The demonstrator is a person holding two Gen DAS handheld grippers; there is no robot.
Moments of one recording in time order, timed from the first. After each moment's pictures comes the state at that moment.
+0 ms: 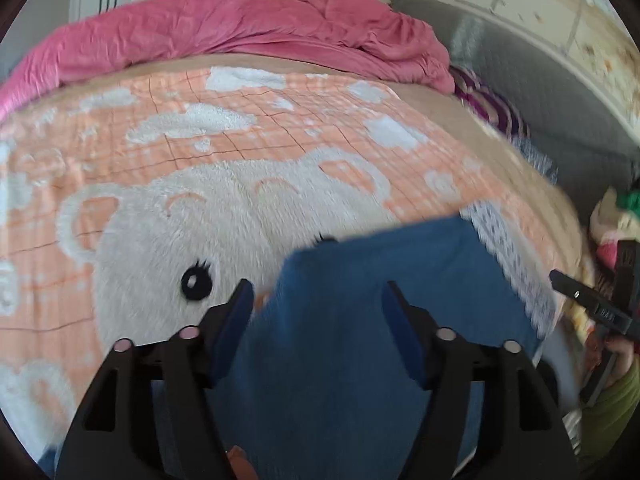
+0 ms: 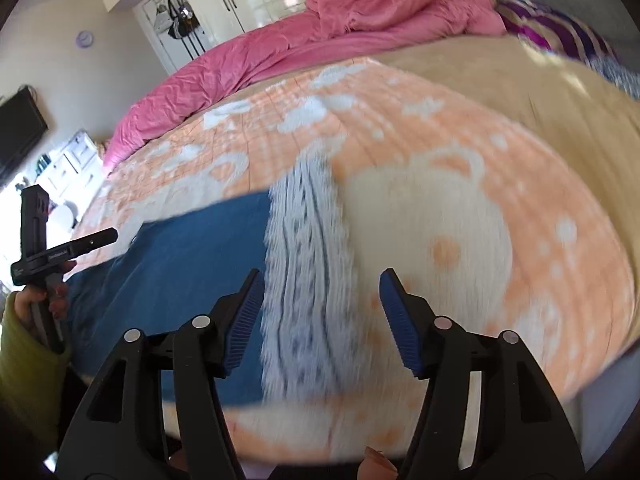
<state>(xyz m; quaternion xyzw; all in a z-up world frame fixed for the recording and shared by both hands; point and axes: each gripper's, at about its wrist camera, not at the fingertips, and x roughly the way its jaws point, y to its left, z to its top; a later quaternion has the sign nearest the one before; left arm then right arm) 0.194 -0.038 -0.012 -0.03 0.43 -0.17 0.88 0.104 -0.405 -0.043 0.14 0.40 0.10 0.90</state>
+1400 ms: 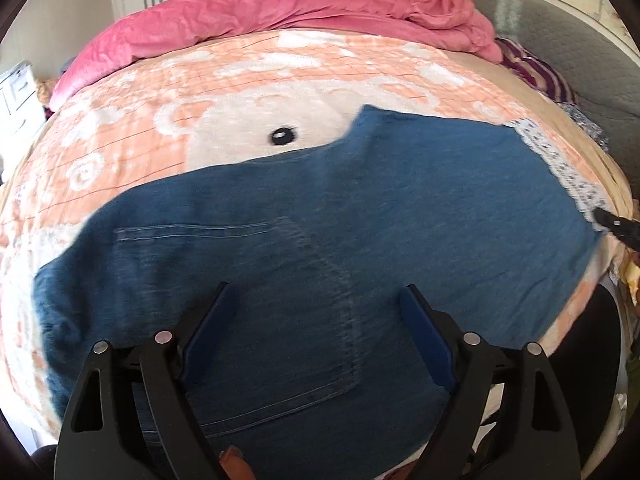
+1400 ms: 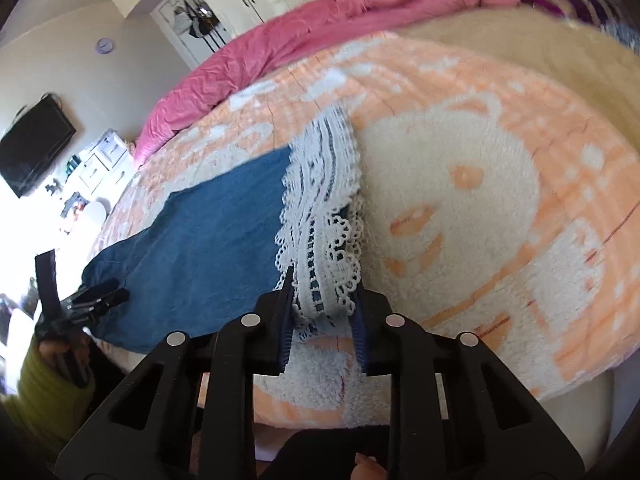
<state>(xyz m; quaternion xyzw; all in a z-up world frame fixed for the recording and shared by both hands) 0.094 -0.004 -0.058 0.01 0.46 -0.04 0.89 0.079 -0.408 -0.064 0.16 0.39 0.16 0.89</state>
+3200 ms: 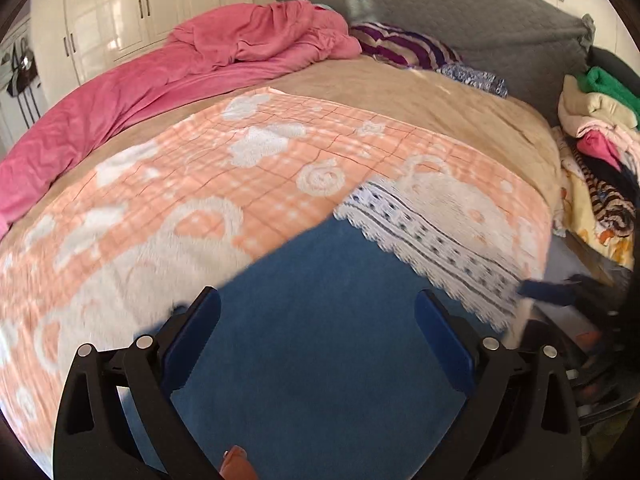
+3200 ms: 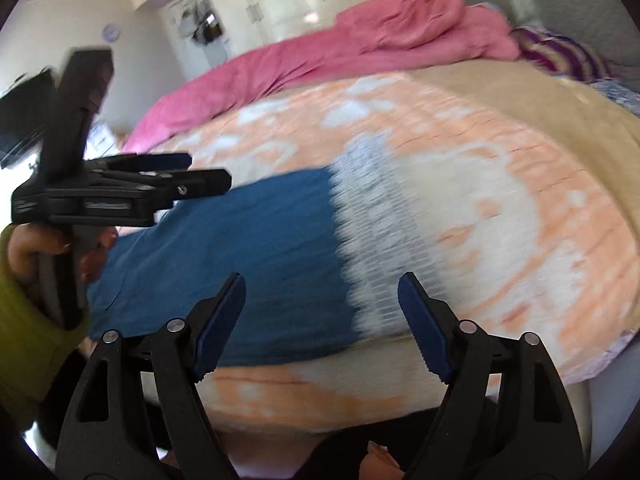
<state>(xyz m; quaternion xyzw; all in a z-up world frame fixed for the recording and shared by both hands) 0.188 -0.198 0.007 0.13 0.40 -0.26 0.87 0.041 -0.357 -0.039 0.11 0.35 0.10 0.93</state>
